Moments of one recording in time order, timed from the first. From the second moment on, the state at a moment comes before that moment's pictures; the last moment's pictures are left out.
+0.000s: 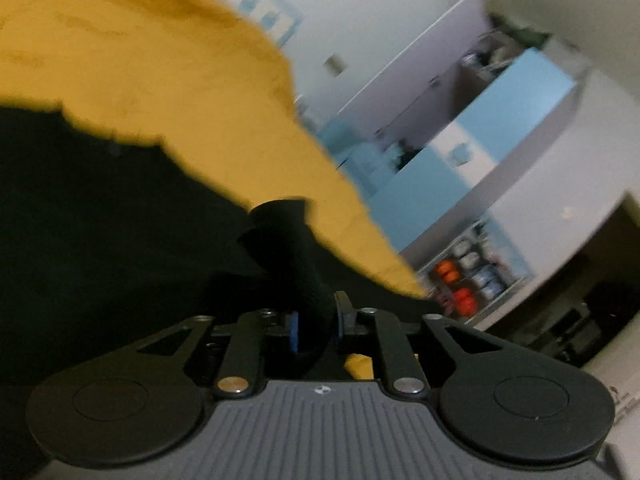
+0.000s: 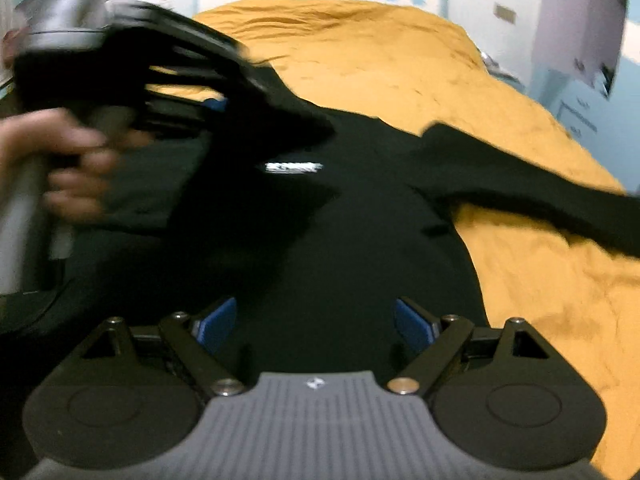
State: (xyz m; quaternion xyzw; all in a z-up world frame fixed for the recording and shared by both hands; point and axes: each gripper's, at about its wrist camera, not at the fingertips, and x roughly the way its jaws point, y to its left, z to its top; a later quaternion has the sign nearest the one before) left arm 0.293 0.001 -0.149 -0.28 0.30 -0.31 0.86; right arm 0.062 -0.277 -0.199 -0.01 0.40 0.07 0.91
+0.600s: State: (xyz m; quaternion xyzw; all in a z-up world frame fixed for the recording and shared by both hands) left arm 0.207 0.220 -0.186 -0.34 0.29 -0.05 0.89; right arm 0.175 -0.253 -0.205 0.12 0.39 0.06 0.91
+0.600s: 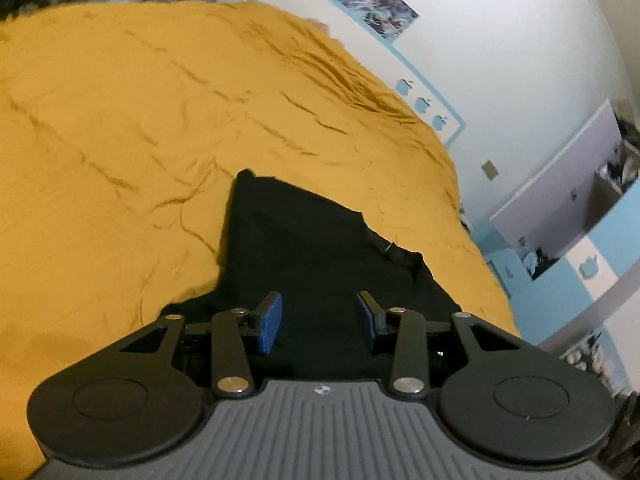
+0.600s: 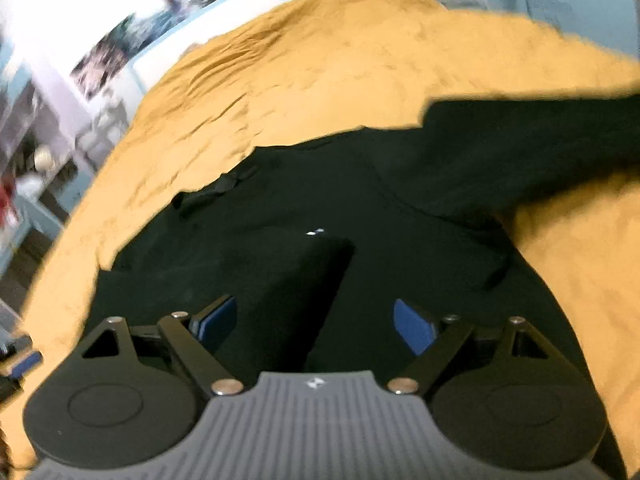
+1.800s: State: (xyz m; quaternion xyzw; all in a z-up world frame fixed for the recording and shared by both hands) left arm 0.236 0.188 -0.223 -0.36 0.35 -0.05 0.86; right arm 0.231 -0.299 -0.217 0.01 0.36 0.01 0.93
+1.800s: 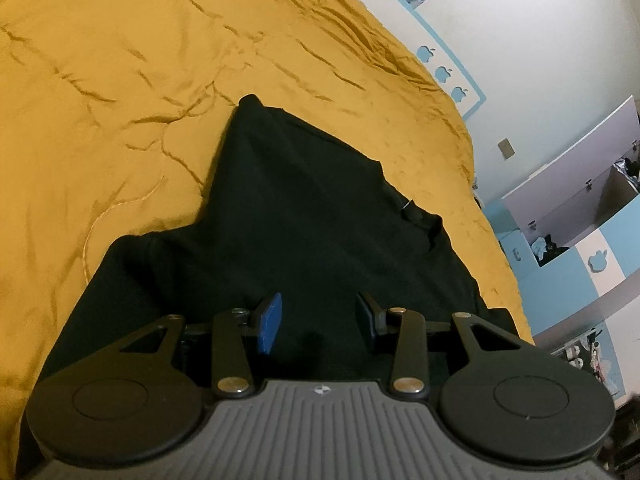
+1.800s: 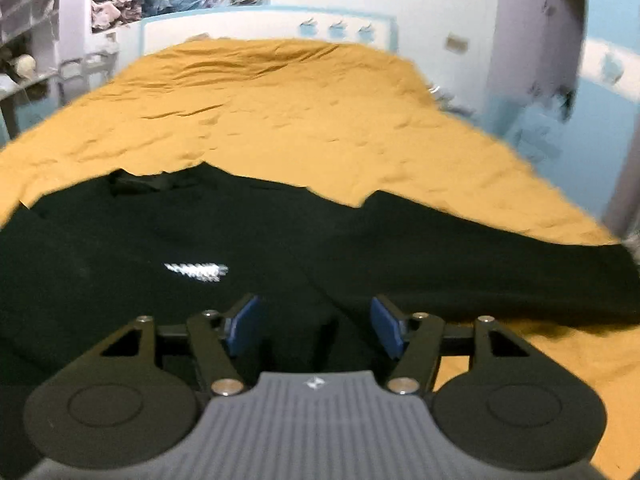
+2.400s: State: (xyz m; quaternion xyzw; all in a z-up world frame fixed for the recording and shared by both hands) left arm 0.249 0.203 -0.244 -0.36 0.37 0.00 0.86; right arm 0.255 -0.314 -0.263 0.11 0.43 0.01 0.90
